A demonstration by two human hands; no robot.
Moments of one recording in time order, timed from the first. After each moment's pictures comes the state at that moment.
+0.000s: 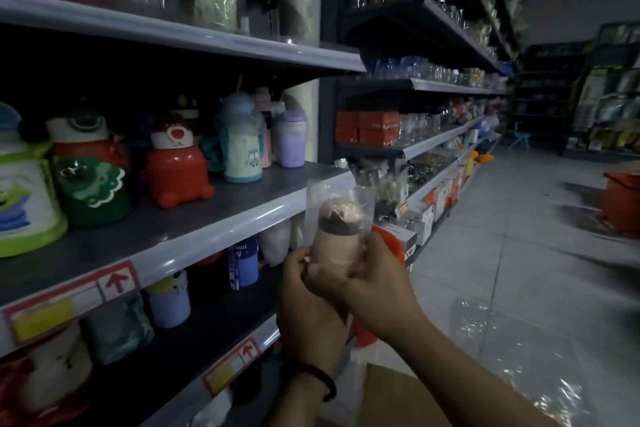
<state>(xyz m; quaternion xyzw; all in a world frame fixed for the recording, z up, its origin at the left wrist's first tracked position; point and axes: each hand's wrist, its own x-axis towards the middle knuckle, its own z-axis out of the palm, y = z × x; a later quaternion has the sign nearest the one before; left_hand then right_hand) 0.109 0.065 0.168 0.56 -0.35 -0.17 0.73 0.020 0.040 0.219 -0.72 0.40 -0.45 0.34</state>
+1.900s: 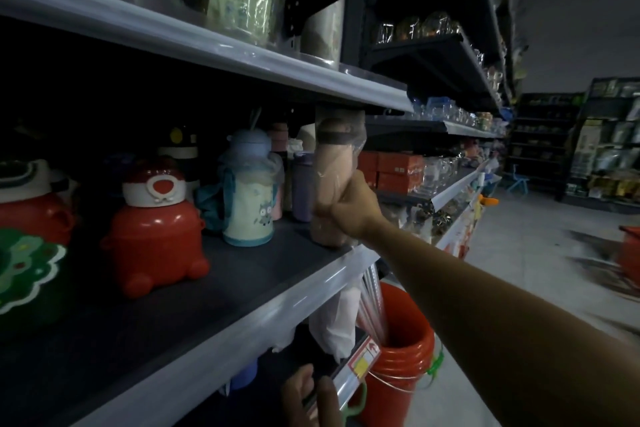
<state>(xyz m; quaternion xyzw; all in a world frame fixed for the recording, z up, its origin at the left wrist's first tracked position) 0.188 -0.083 0.063 0.52 -0.23 -0.18 0.81 0.186 -0.232 0.322 -0.76 0.41 -0.42 0.29</state>
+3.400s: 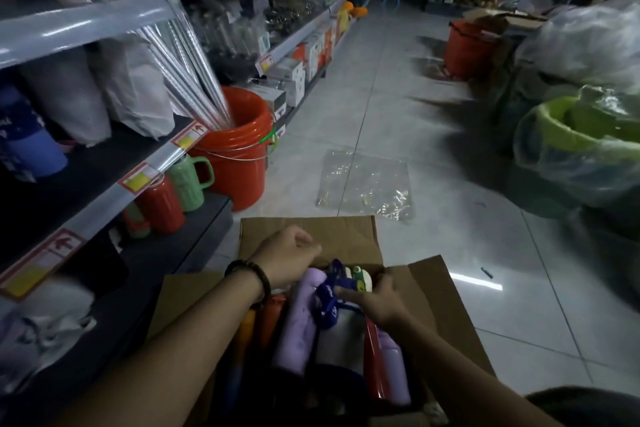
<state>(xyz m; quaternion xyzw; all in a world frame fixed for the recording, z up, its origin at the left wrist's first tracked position) -0.023 0.046 0.019 0.63 -0.61 -0.45 0.18 -0.256 0.074 -0.123 -0.39 0.78 -0.19 0.44</state>
